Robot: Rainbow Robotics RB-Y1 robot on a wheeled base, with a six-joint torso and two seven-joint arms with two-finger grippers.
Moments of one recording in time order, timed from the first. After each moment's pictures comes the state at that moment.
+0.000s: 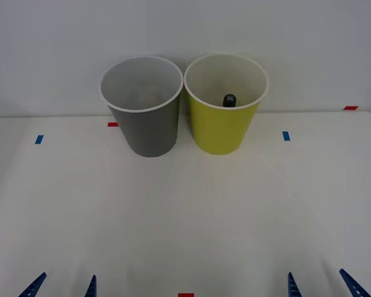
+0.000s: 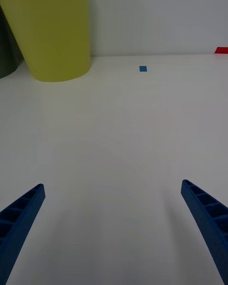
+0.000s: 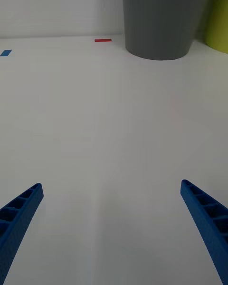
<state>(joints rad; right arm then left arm) 0.99 -0.34 0.25 -1.98 -0.13 -0.45 1.52 1.00 0.33 -0.24 -2.01 0.12 -0.33 -1.52</state>
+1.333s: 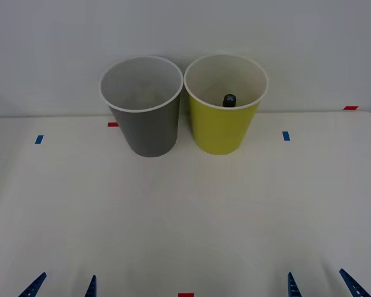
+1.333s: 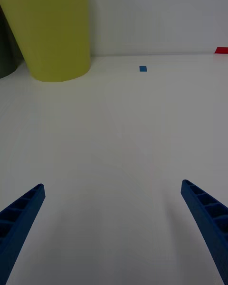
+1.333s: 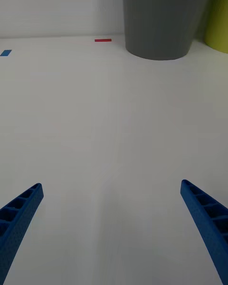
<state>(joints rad) 0.99 -0.34 0.25 -1.98 -0.13 -0.45 1.52 1.00 0.33 -0.24 -2.01 0.12 -0.33 -1.52</state>
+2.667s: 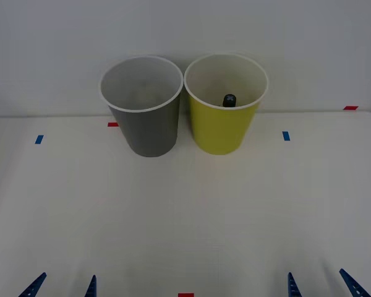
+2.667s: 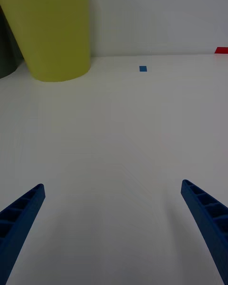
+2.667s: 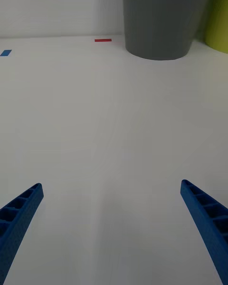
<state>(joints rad) 0.99 -0.34 0.25 -1.98 -0.13 -0.45 1.52 1.00 0.33 -0.24 -2.01 0.12 -0.33 -1.52</state>
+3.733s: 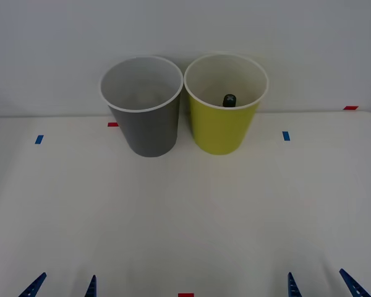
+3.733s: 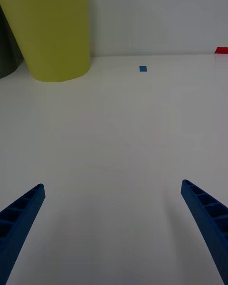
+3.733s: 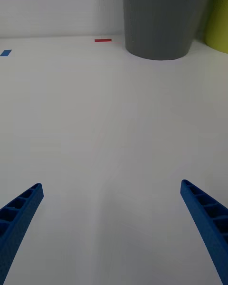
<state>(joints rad) 0.99 -0.34 0.25 -1.98 -0.13 -0.45 1.52 1.00 0.33 -0.24 -2.01 0.12 -0.33 -1.52</state>
